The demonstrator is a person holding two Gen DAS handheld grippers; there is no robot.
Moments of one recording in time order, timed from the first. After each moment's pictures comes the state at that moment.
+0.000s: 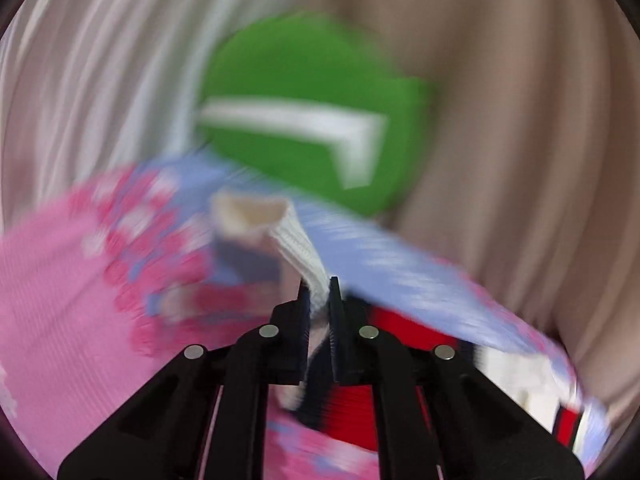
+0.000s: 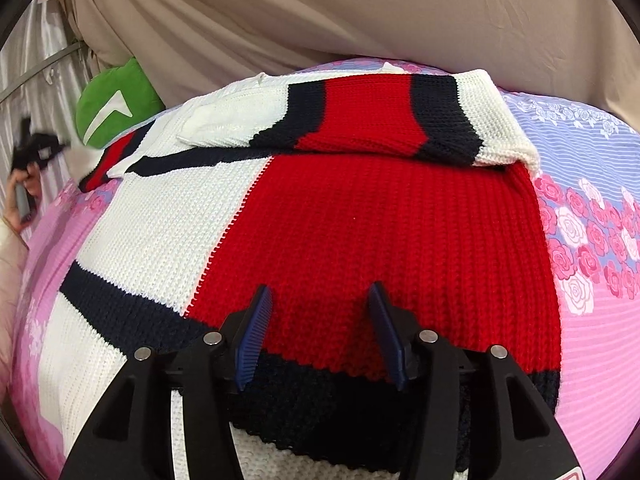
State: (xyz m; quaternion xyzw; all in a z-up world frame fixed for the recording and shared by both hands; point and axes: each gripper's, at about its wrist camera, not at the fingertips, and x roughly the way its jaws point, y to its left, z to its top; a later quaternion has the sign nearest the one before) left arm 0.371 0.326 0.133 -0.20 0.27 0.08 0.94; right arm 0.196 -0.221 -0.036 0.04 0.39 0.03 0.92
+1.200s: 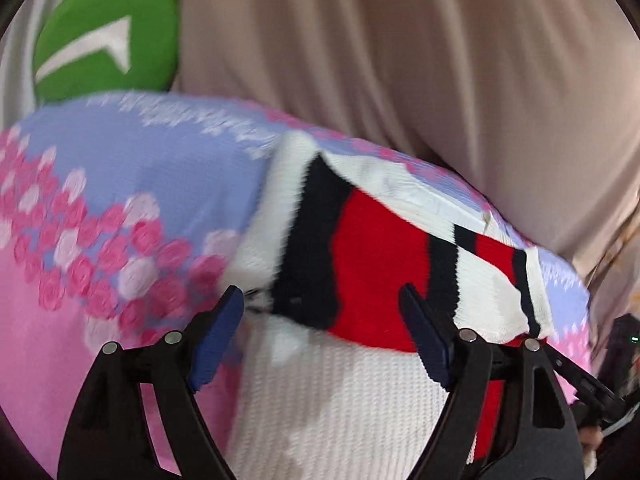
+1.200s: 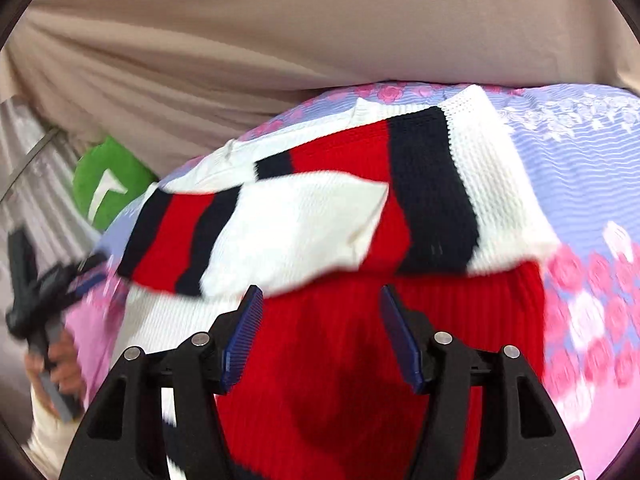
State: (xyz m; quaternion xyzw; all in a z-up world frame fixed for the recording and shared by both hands) left arm 0.327 0.092 0.075 -0.16 0.39 -0.10 0.90; right arm 0.282 -0.272 0.010 0.16 0.39 0.04 0.90
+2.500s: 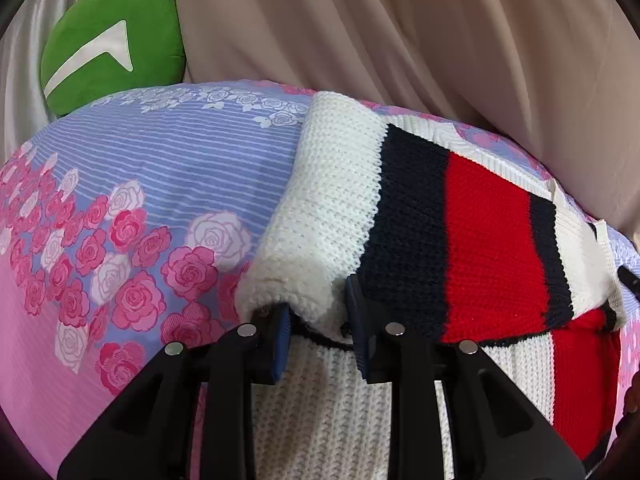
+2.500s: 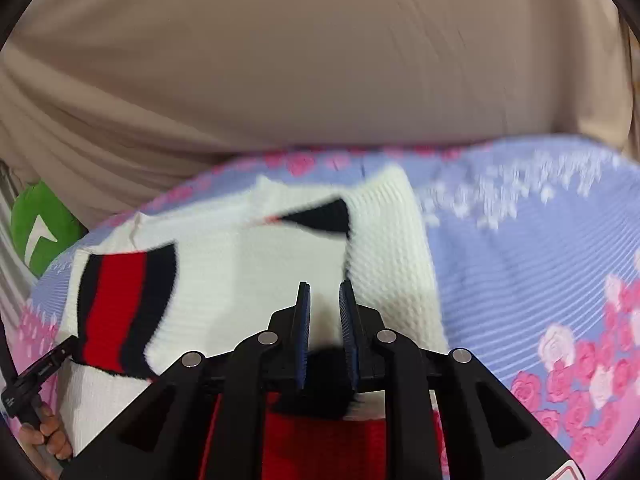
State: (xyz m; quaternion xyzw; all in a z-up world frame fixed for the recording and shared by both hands) left arm 0.343 0.040 0.023 -0.07 0.39 -0.02 0.92; right arm 0.329 -0.318 0.037 0.11 0.33 -0.08 0.93
